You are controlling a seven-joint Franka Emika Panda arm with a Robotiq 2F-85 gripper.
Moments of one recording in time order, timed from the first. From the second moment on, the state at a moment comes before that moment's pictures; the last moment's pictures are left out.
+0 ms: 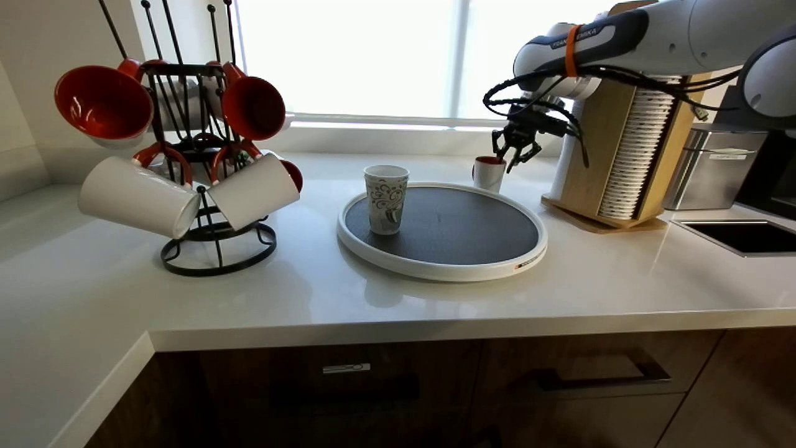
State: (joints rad) arm -0.26 1.04 -0.16 -0.75 0.27 2.06 0.41
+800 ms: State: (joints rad) arm -0.21 0.95 -0.14 -0.66 0.25 1.91 0.32
